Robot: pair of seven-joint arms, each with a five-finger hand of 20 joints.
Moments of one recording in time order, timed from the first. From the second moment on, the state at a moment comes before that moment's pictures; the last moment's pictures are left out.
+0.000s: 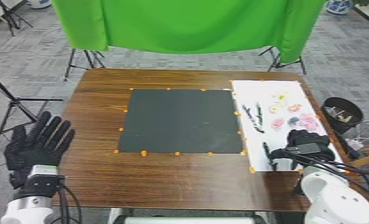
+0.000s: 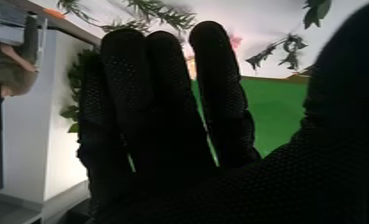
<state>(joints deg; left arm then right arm) 133.2 -58.0 -97.2 -124.1 9.4 10.4 30.7 -115.4 -45.6 81.2 -128.2 -140.3 -15.5 46.0</state>
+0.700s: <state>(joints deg) 133.3 -58.1 -96.4 -124.2 6.0 11.1 30.4 -113.6 -49.0 75.6 -122.7 -141.1 -6.5 44.6</state>
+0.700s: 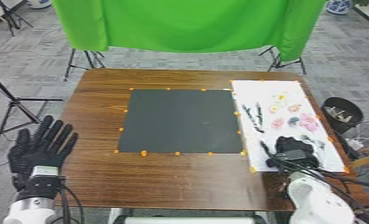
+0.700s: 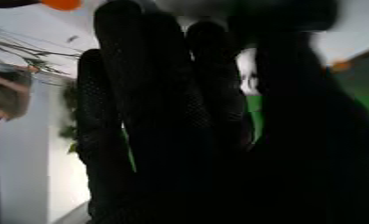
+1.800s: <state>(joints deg) 133.6 -58.0 -96.2 -124.7 2.7 13.1 30.4 -99.5 -46.8 58.0 -119.7 -127.2 21.7 38.4</state>
